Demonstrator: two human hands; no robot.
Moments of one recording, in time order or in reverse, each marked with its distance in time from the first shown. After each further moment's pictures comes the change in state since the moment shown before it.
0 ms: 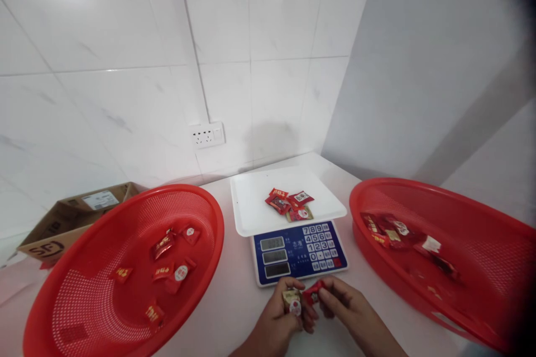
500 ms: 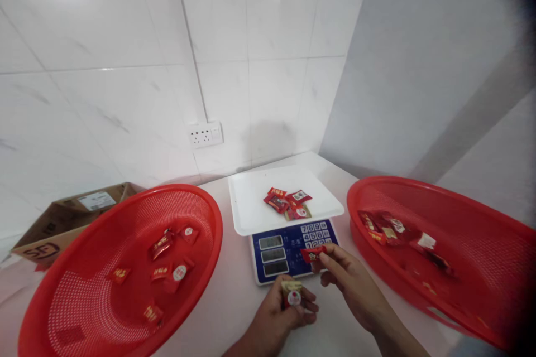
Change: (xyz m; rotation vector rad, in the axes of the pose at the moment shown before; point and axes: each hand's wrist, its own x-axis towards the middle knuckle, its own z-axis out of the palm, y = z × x) left_hand -0.003 0.007 0.002 -0.019 0.051 -0.040; right_hand 0.022 -0.030 -0.010 0.276 0.168 -0.019
